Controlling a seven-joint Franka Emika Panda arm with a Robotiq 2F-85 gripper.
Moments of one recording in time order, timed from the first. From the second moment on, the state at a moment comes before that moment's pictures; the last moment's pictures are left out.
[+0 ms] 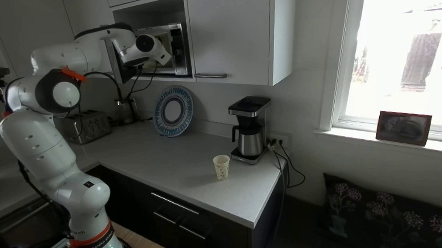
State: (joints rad) arm 0.03 -0.22 0.13 -1.75 1.24 2.68 0.39
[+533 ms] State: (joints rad) arm 0.03 -0.27 0.12 -1.76 1.10 2.68 0.30
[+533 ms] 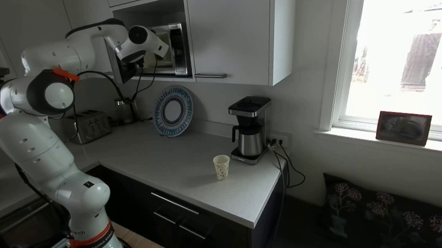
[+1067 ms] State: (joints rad) arm 0.03 -0.38 0.08 -1.82 1.10 2.68 -0.12
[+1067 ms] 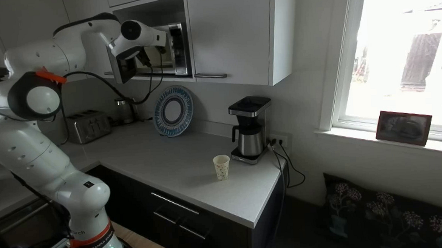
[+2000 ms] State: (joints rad) arm 0.06 -0.55 0.01 -1.95 1.10 2.66 -0.46
